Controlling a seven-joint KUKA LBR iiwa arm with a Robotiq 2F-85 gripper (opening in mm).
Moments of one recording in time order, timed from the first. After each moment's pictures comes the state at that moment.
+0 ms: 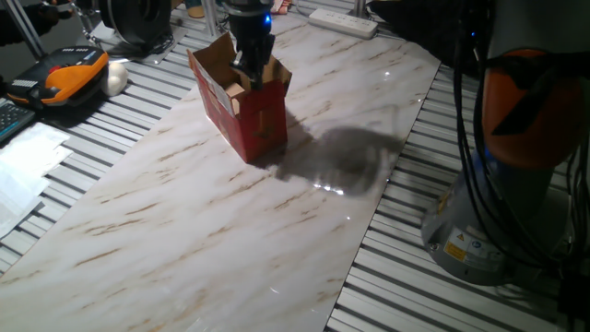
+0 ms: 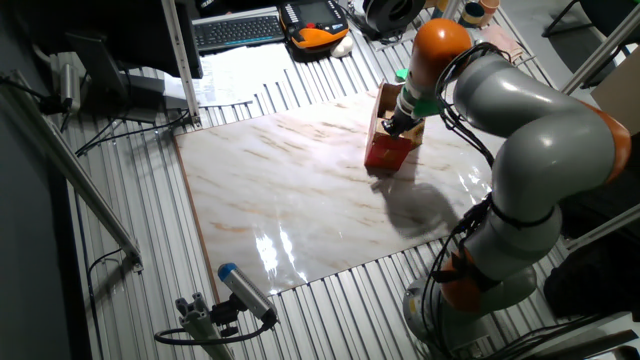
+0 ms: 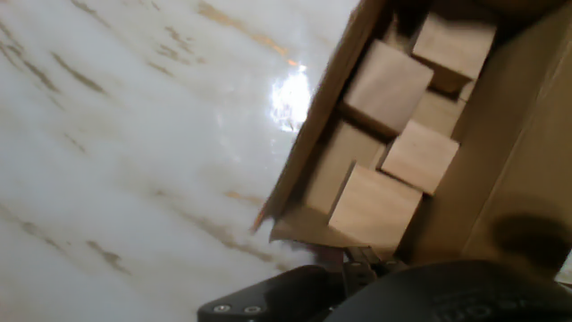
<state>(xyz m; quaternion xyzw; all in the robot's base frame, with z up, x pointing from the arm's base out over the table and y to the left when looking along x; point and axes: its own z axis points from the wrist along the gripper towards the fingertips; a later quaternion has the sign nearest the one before) 0.495 -0.017 0.213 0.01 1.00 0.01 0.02</state>
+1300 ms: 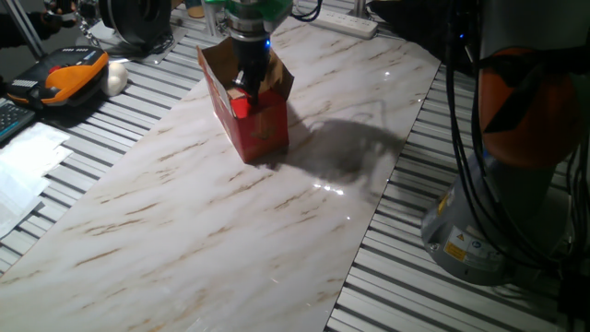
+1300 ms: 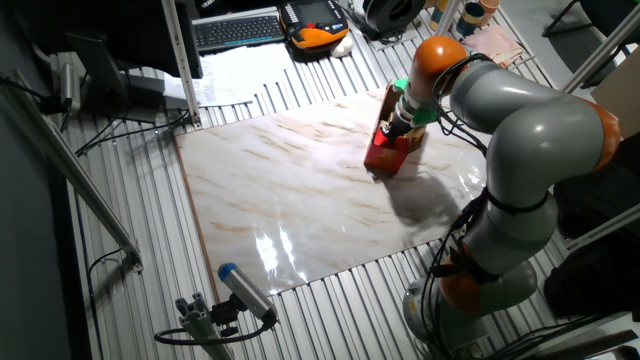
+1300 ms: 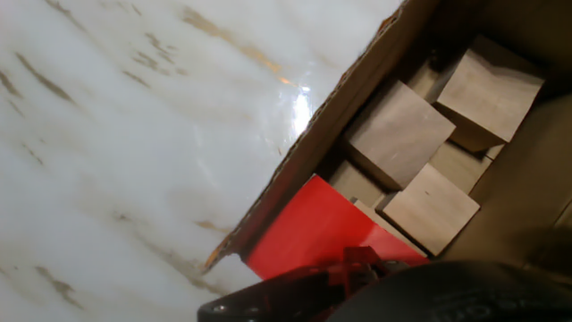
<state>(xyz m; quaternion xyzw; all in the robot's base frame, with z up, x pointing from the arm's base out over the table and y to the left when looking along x) 0.515 -0.034 0.158 -0.02 1.00 0.02 0.04</state>
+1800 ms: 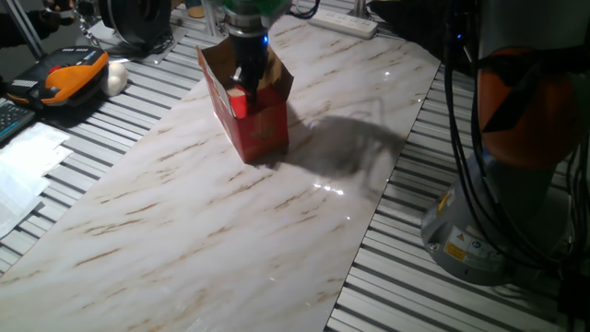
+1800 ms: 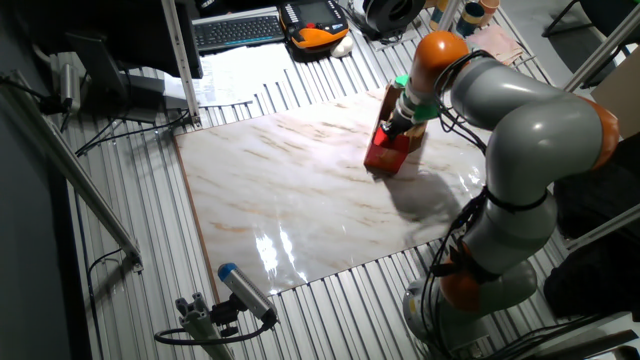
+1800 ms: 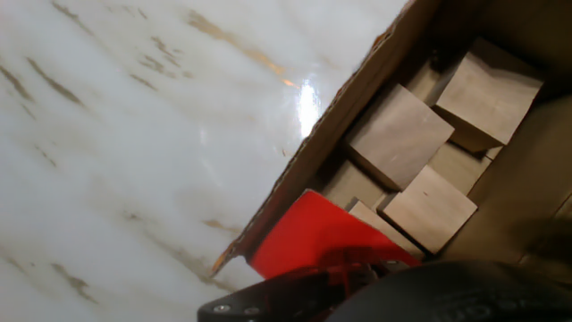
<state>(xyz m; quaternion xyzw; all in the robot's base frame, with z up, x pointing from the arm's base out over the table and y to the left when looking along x) 0.519 -0.034 0.173 -0.02 1.00 0.03 0.03</state>
